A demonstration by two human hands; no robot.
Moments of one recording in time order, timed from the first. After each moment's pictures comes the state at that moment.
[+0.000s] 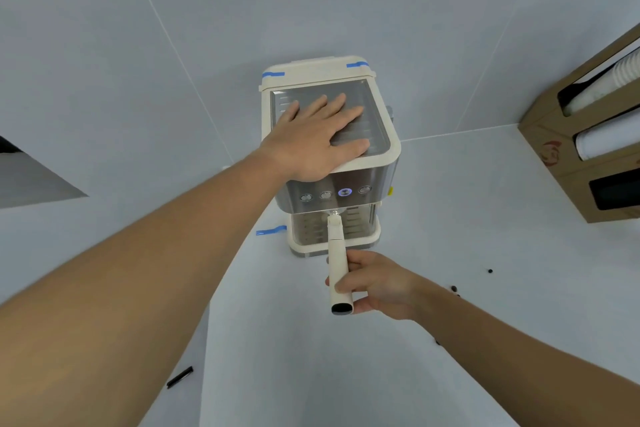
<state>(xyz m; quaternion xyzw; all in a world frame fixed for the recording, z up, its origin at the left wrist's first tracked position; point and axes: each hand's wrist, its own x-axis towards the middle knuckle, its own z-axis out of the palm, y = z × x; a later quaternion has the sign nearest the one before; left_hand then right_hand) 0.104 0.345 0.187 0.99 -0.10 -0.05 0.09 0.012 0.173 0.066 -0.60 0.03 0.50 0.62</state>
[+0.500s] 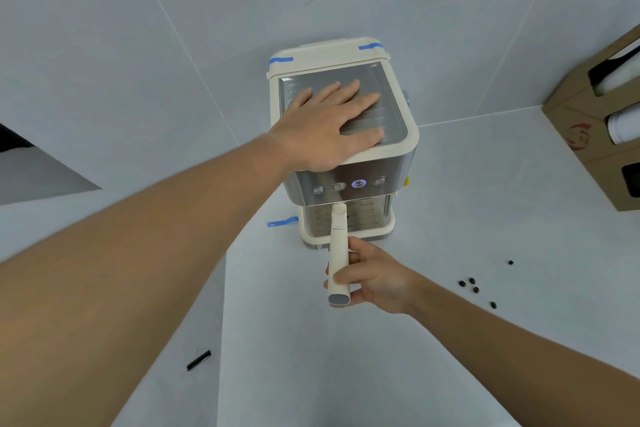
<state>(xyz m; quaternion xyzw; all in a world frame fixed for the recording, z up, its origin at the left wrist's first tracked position) 0.109 0.349 0.188 0.99 -0.11 -0.05 0.10 0.012 0.196 0.046 -0.53 0.02 0.50 0.69</state>
